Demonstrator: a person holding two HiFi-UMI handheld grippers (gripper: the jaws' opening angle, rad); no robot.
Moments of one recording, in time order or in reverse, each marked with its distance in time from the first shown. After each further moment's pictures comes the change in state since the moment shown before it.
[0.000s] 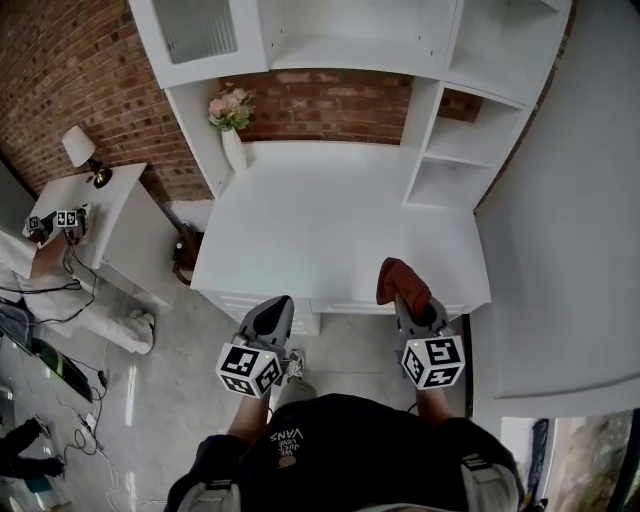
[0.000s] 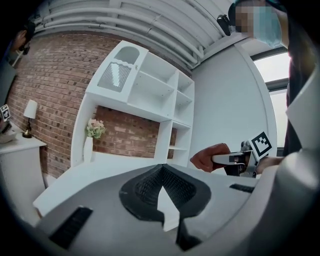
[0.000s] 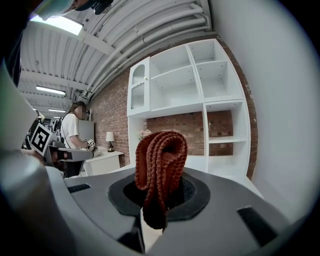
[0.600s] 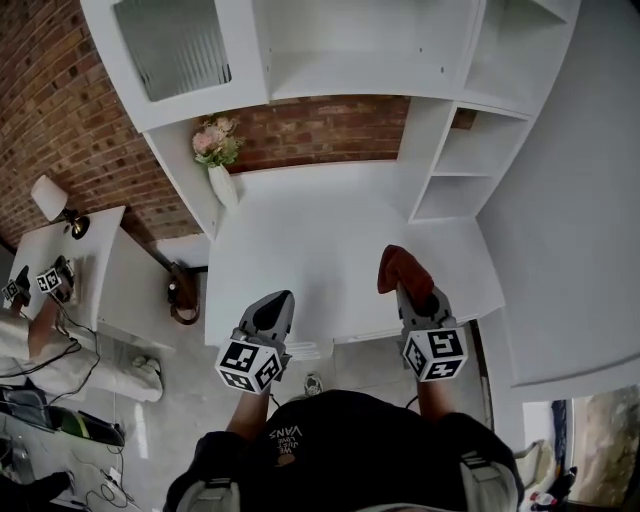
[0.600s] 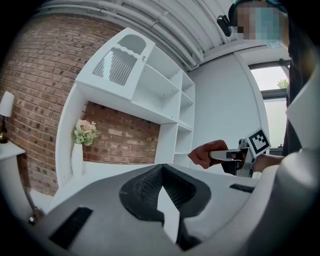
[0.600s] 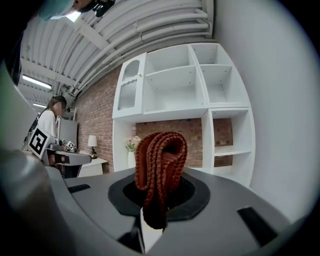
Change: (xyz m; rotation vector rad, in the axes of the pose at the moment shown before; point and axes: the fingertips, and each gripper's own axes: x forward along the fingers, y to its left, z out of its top) left arm 0.082 0.130 0.054 0.032 0.009 -0.169; right arm 0.125 0.022 0.061 0.007 -0.067 -0.162
